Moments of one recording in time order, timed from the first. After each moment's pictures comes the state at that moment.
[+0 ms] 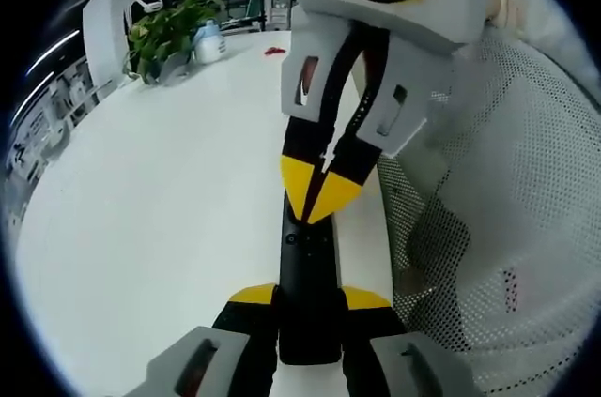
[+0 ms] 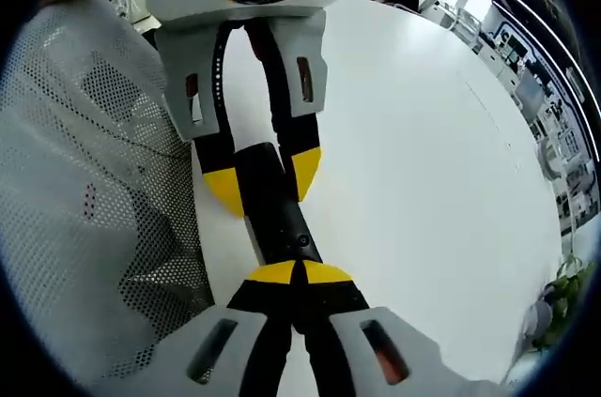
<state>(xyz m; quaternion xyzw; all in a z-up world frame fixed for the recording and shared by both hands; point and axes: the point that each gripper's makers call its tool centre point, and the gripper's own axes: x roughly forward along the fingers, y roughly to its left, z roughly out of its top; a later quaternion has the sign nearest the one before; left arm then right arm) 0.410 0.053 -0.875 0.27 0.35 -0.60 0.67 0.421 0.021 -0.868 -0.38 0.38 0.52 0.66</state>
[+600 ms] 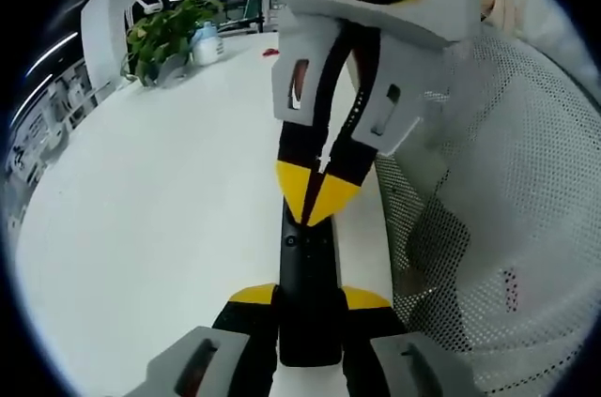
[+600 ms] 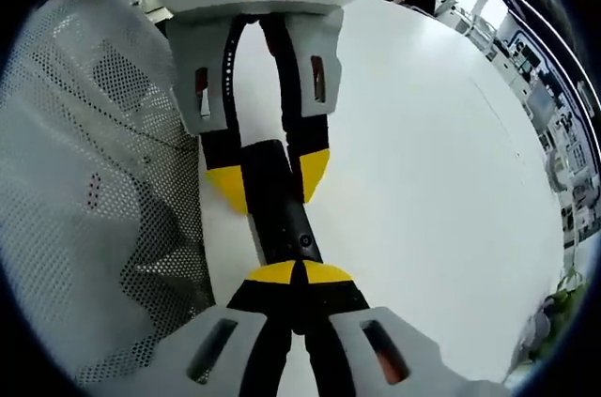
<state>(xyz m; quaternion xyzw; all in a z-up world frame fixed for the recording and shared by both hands) 0.410 0.051 -0.875 0.27 0.35 -0.60 0.67 0.422 0.021 -0.869 -0.34 0.41 0.53 0.66</state>
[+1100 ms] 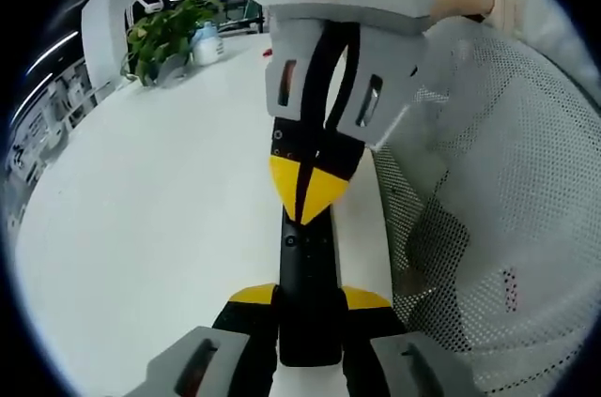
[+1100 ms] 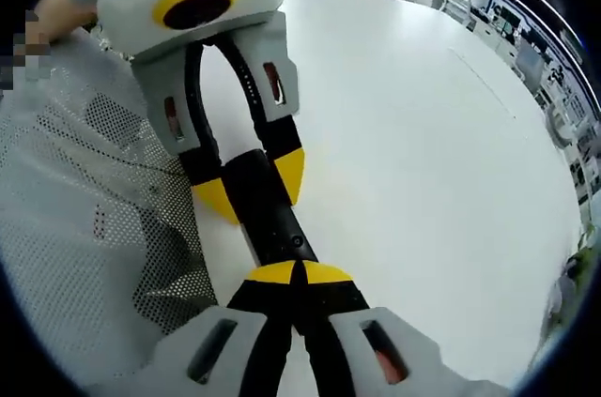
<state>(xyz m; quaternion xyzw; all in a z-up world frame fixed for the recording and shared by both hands) 0.410 0.051 -0.875 0.27 0.35 -0.60 0.67 0.429 0.019 -0.868 -0.32 0.42 0.51 0.68</state>
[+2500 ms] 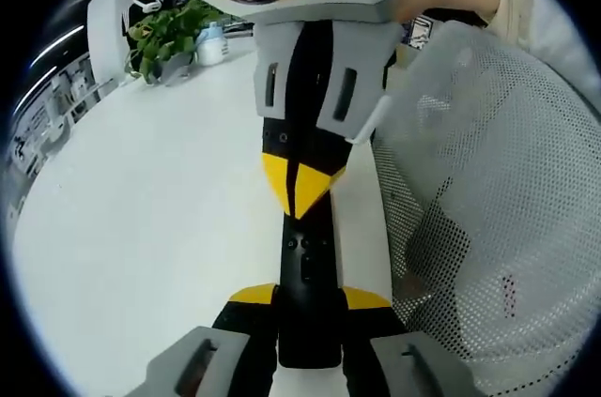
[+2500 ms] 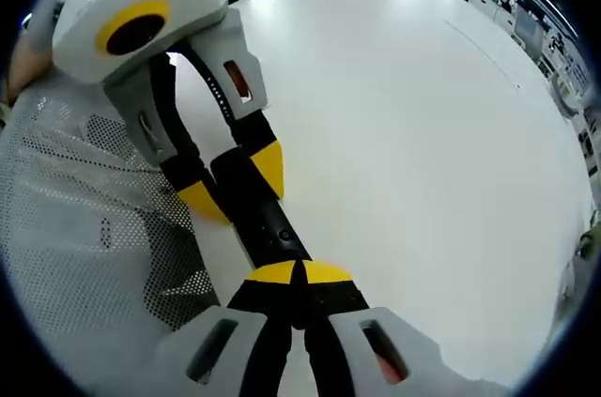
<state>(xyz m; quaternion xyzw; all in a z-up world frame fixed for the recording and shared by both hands) 0.411 0.049 -0.874 0.25 0.35 -0.60 0.67 0.432 0.011 -0.870 -0.29 0.49 0.50 0.65</state>
